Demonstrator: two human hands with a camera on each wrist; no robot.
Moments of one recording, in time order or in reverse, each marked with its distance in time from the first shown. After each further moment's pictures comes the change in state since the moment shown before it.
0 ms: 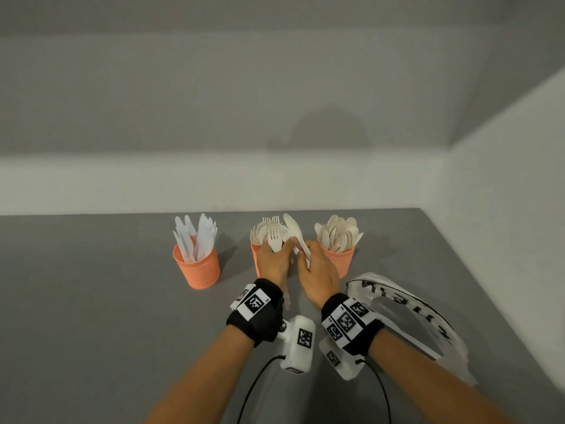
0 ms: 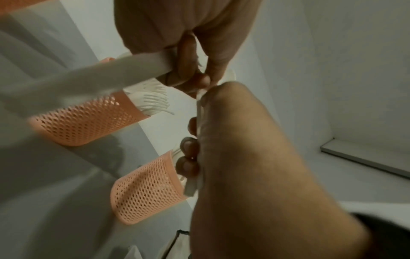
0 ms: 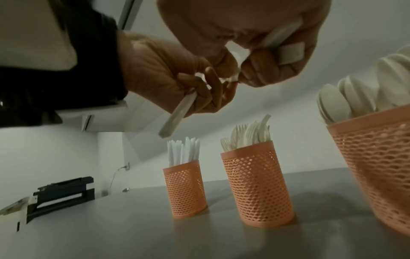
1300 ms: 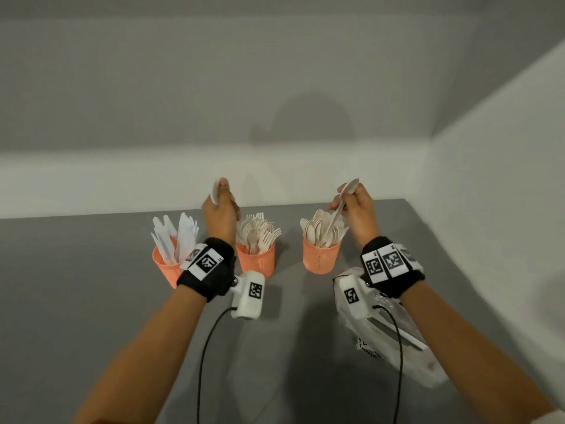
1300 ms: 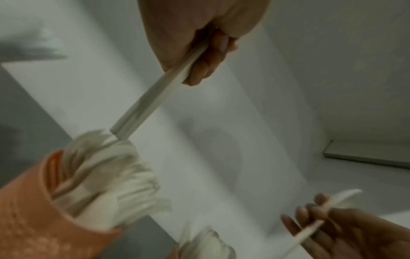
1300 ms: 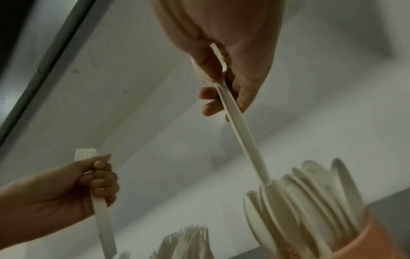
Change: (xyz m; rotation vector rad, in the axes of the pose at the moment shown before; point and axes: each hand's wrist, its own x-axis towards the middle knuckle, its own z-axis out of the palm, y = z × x) left_hand 0.052 0.063 -0.023 -0.045 0.140 0.308; right_hand 0.074 0.006 -0.100 0.684 0.177 0.085
